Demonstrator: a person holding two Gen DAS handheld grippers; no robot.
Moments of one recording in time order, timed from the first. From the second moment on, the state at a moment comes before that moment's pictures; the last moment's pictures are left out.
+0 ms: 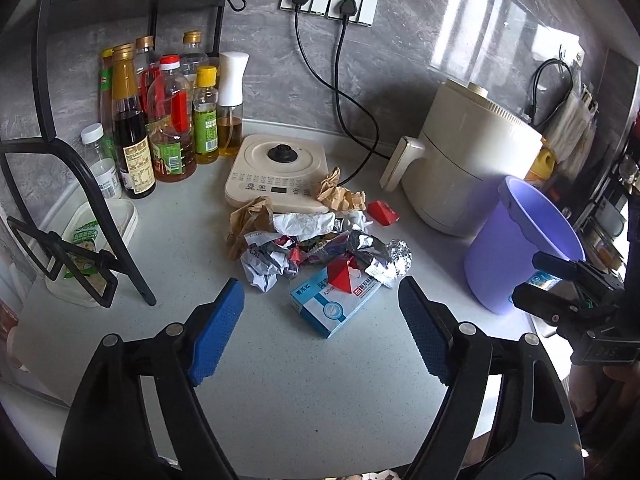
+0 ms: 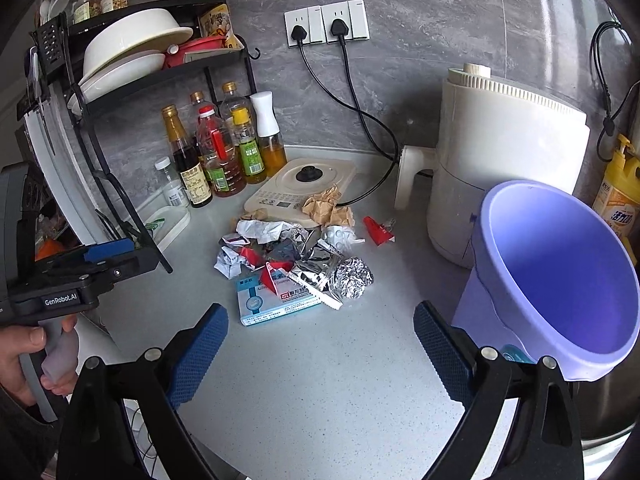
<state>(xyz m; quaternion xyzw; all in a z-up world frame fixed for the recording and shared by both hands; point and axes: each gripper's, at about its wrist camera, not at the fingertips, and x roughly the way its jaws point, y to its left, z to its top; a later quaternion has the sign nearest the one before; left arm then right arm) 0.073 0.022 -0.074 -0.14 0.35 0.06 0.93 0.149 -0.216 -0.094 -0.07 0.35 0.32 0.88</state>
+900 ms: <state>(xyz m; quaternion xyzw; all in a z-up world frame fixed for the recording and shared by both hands) 0.183 0.083 -0.170 -0.16 0.42 -0.01 0.89 0.275 -0.150 -0.191 -0.04 0.47 0.22 0.85</state>
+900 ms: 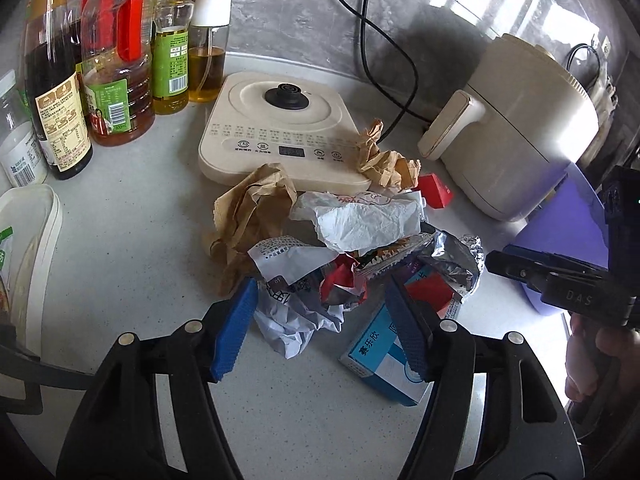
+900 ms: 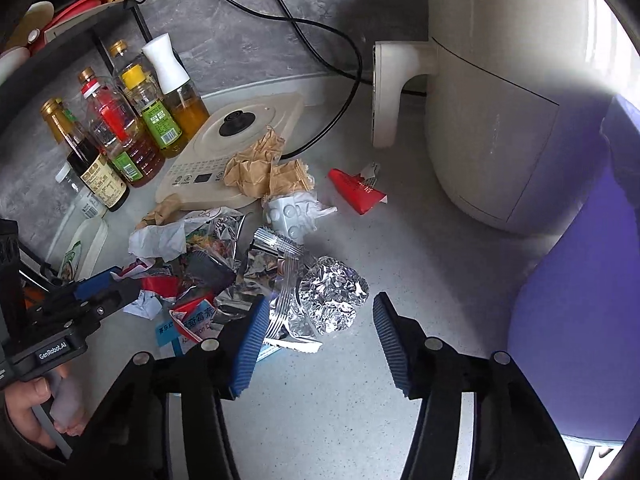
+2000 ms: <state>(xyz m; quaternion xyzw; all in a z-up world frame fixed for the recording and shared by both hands) 0.103 0.053 -0.071 -0.17 0.33 0.13 0.92 0.238 -0.183 -0.092 -0.04 0.36 0.37 0.85</state>
